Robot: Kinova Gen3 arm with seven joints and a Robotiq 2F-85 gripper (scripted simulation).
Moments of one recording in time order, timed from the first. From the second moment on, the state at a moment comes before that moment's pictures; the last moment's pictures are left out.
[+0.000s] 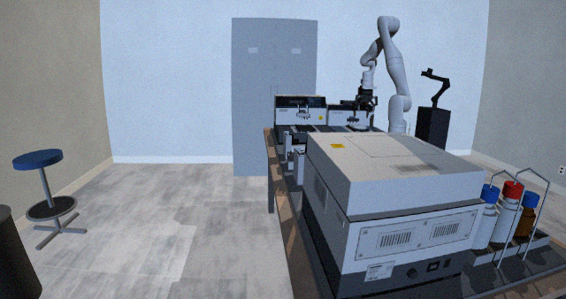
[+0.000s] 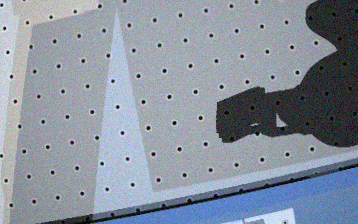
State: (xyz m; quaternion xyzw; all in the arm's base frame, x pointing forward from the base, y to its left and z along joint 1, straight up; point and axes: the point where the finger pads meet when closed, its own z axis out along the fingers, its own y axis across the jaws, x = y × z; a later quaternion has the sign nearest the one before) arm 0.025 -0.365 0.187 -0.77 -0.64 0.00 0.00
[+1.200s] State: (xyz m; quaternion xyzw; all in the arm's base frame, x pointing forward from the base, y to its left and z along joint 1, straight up) arm 0.067 -0.276 0.187 -0.84 -0.55 0.00 0.00
